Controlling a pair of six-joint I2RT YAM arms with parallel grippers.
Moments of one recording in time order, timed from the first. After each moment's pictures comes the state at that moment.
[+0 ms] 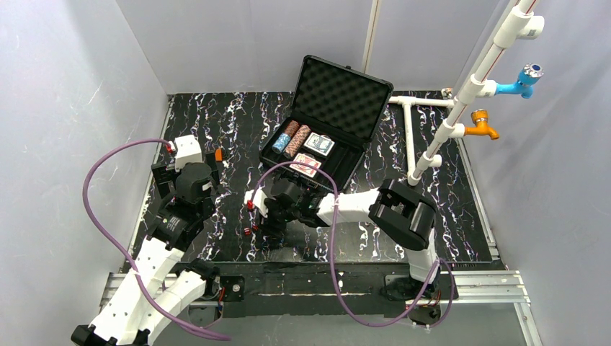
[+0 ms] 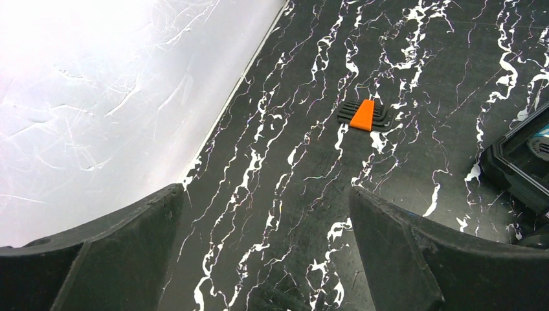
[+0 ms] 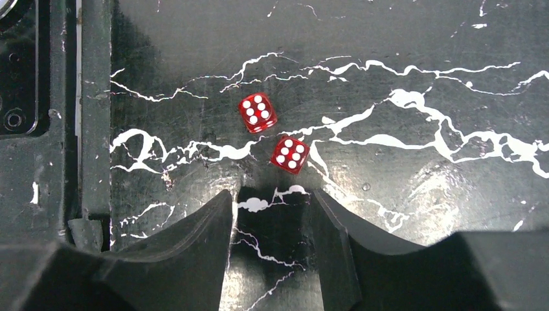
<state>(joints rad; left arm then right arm) -0.43 0.69 0.83 -0.54 -0.92 -0.09 1.15 1.94 1.13 0.18 -0.36 -0.22</state>
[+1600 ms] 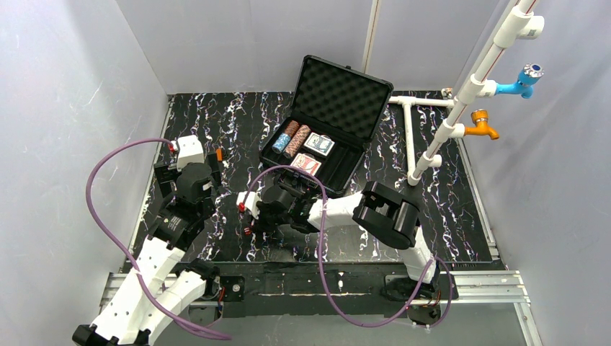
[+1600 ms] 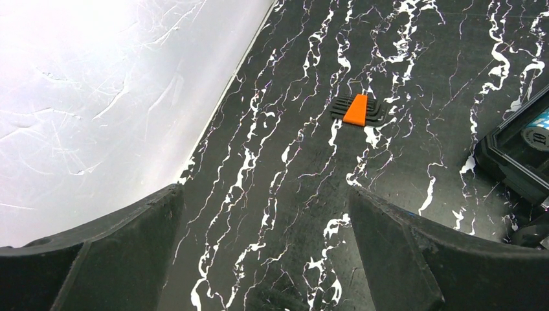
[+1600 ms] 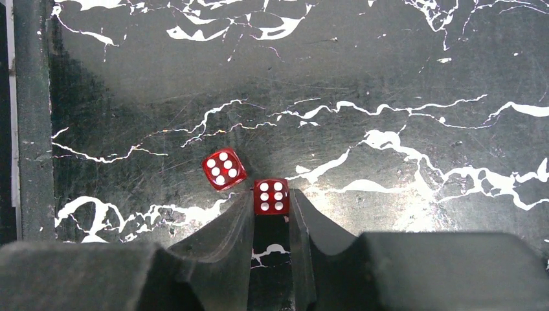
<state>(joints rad) -0.43 0.69 0.81 -0.52 -0.88 -0.07 1.19 2.06 1.18 0.33 -0.23 -0.18</state>
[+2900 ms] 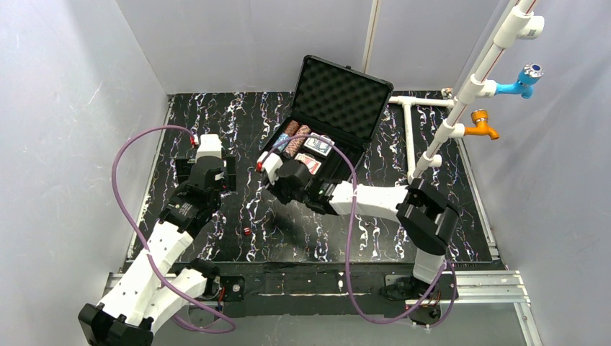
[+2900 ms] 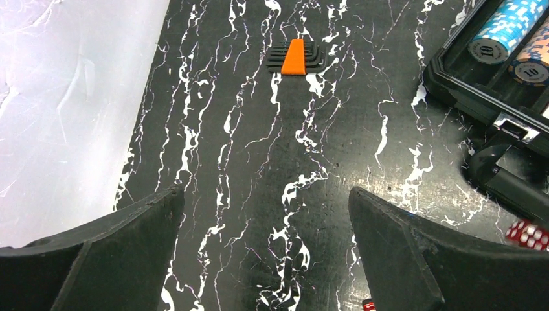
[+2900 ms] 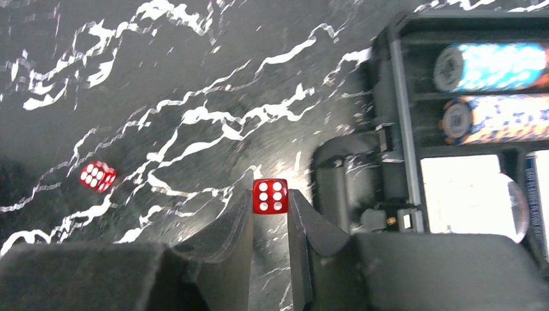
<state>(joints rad) -0.42 0.82 0.81 -0.57 -0.65 -0.09 1.11 1.79 1.15 0.12 0.09 -0.05</state>
